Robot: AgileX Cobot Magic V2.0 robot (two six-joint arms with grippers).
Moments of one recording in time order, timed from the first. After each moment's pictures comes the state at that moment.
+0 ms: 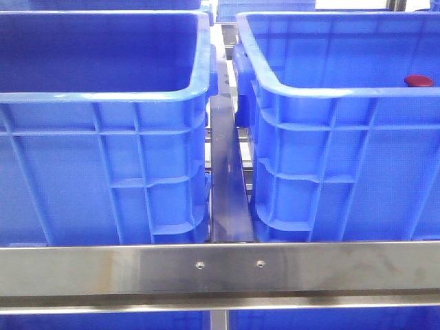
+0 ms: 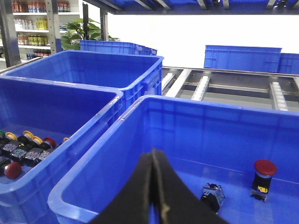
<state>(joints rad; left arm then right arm) -0.58 0.49 -0.44 -0.48 0.26 0.46 -0.11 0.21 -0.34 1.33 0.44 -1.26</state>
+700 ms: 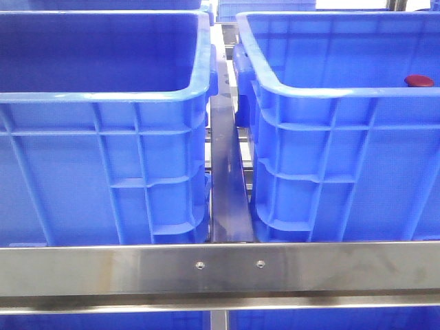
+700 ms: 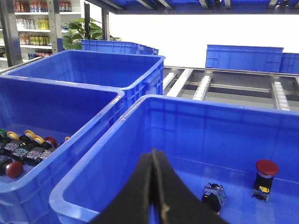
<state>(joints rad) -0.20 0.27 -0.25 -0.06 0.15 0.09 -0.11 0.21 -0.34 1.33 0.44 -1.26</state>
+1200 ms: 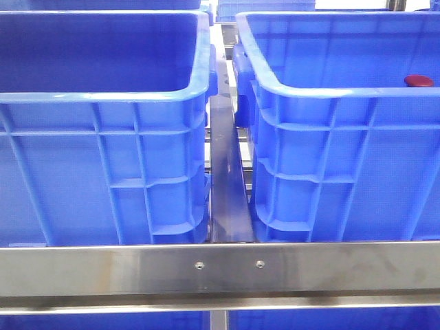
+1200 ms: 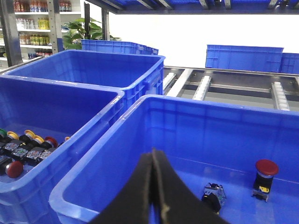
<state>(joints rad) 0.07 0.04 -0.04 -0.02 0.08 0.07 -0.11 0.21 -0.34 1.33 0.44 -1.26</state>
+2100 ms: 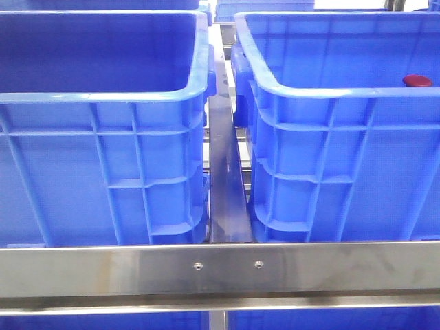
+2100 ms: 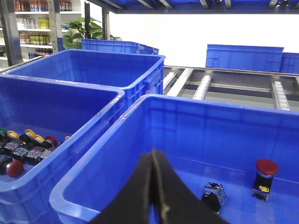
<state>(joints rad) 0.05 -0.01 0.00 0.00 0.11 0.01 -0.11 0.21 -0.34 1.33 0.45 -1.26</state>
